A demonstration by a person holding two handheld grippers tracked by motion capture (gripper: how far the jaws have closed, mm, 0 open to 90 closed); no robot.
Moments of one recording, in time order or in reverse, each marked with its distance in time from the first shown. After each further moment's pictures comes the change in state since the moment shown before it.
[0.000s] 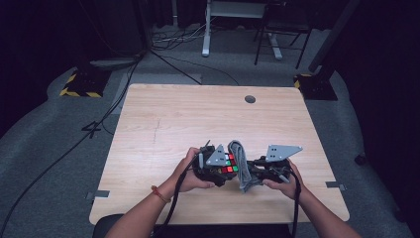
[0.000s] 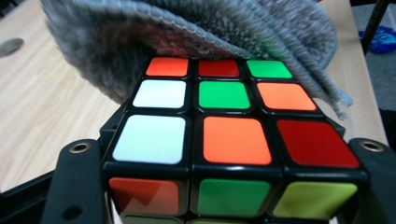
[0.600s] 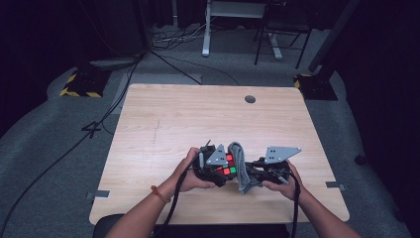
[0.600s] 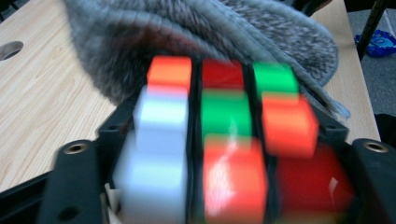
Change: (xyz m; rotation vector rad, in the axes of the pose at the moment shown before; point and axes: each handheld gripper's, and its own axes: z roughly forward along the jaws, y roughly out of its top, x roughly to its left) left arm -0.004 0.001 0.007 0.069 -0.011 0.021; right arm 0.006 0.001 0.000 -0.028 0.028 -0.007
